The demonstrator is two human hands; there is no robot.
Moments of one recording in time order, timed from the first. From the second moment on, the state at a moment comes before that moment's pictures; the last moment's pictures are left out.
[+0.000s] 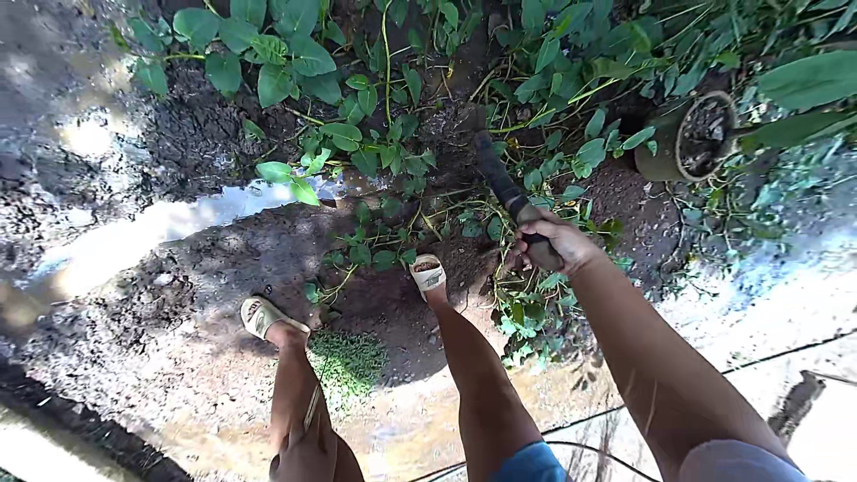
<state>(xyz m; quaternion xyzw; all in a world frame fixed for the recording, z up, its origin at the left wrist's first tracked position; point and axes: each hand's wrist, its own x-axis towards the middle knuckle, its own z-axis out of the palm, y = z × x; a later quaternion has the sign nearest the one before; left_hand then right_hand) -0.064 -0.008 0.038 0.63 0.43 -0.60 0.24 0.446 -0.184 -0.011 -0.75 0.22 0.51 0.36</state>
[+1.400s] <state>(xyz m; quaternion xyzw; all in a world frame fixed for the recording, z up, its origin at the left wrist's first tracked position) -0.069 -0.025 0.030 0.66 0.41 -0.59 0.20 0.434 -0.124 -0.121 -0.61 0.49 0.43 0.45</state>
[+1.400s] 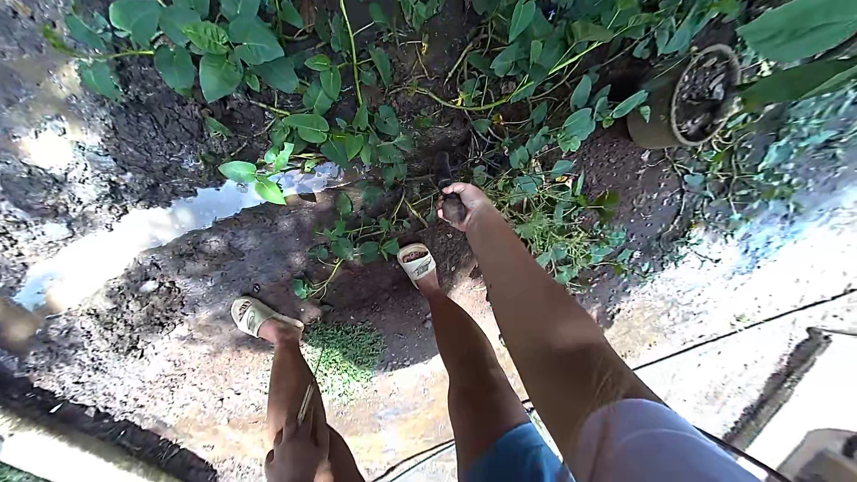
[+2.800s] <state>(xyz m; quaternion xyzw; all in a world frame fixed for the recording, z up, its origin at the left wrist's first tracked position) -0.058 0.000 0.040 0.67 0.42 -0.57 0.22 0.439 -0.063 -0.006 -0.89 0.00 0.46 0.02</state>
